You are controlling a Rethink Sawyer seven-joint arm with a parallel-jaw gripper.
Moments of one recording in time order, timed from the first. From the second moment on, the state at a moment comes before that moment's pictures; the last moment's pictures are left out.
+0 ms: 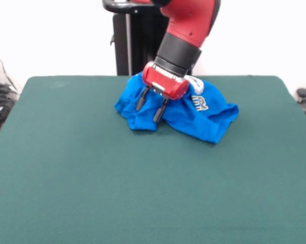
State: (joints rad) arm 0.30 -0.28 -0.51 1.66 -0.54 0.00 3.12
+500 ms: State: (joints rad) arm 0.28 -0.40 -0.51 1.72 -0.55 0.08 3.12
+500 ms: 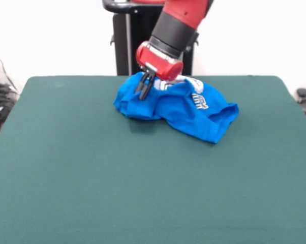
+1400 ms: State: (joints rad) arm 0.13 -0.53 -0.43 1.75 -0.63 0.10 3.12
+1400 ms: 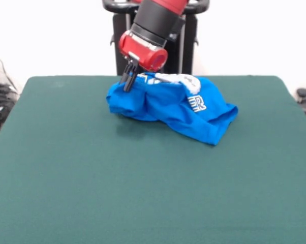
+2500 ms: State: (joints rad) arm -0.12 -1.14 -0.18 1.94 -0.51 0.63 2.86
